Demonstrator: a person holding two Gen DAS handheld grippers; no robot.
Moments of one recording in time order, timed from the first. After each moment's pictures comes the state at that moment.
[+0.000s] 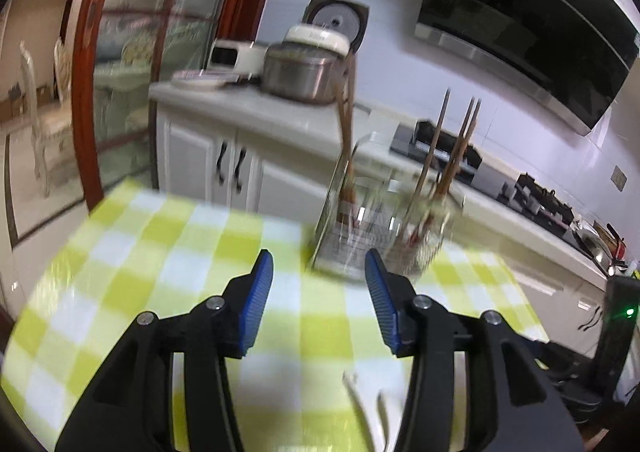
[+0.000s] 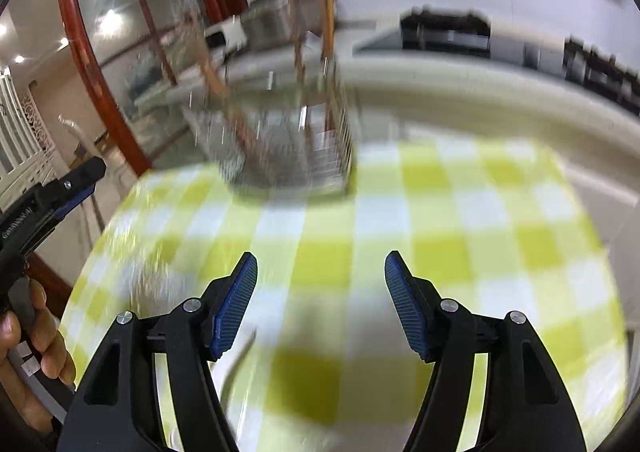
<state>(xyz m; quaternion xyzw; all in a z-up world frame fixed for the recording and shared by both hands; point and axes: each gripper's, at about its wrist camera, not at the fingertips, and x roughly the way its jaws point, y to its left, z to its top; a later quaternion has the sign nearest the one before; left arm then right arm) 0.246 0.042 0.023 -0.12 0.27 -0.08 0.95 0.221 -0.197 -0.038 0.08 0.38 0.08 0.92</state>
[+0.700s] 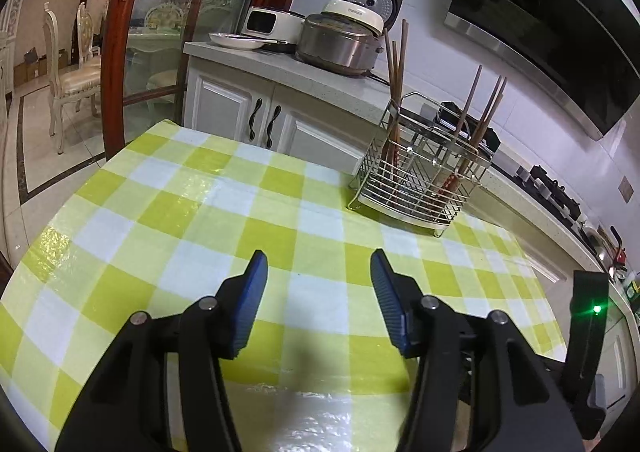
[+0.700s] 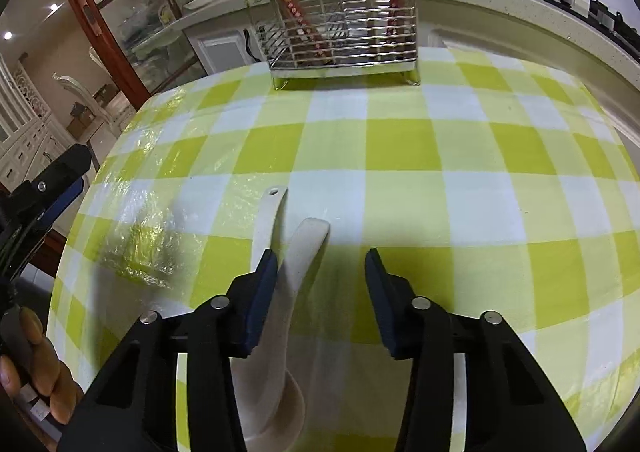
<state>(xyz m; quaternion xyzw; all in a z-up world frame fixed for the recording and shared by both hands) 0.204 0.080 -0.014 -0.15 0.31 -0.05 0.94 0.203 -0.121 -0.088 0.06 0.47 0.09 0.88</state>
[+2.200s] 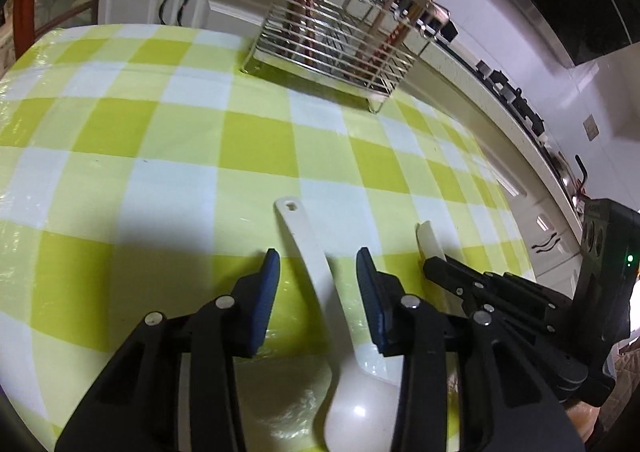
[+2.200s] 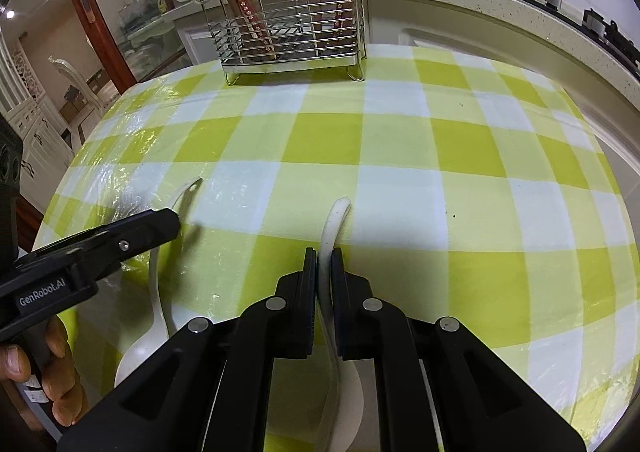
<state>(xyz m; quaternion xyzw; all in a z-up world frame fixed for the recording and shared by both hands) 0.250 -0.010 -0.082 -0.14 0.47 -0.19 0.85 0.203 -0.174 -0.096 0.02 0.47 0.08 0.88</state>
